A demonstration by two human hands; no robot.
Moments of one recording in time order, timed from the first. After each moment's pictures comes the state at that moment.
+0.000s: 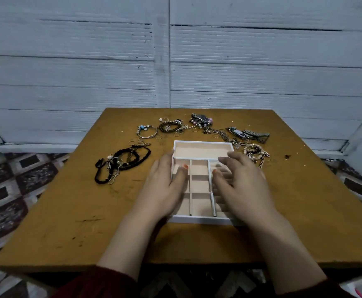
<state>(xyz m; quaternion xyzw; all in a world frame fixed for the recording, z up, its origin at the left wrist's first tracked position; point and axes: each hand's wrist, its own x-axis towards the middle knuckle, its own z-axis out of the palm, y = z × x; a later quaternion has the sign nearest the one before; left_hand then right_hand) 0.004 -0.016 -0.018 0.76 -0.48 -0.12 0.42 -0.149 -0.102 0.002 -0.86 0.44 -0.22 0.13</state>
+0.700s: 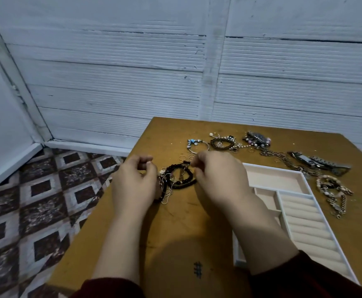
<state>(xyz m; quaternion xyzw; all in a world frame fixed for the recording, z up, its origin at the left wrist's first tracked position) 0.138 0.029 -0.012 0.82 -0.23 0.06 0.52 0.024 -0.081 0.027 -0.92 0.33 -0.18 0.10</state>
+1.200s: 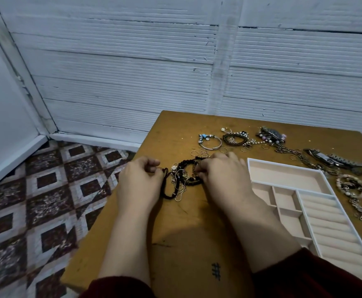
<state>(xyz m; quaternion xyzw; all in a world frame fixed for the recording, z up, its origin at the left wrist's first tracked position) 0.156 0.041 -0.021 0.86 -0.22 0.00 0.47 0.048 -0.085 -0.005 -0.94 0.31 -0.11 0.02</state>
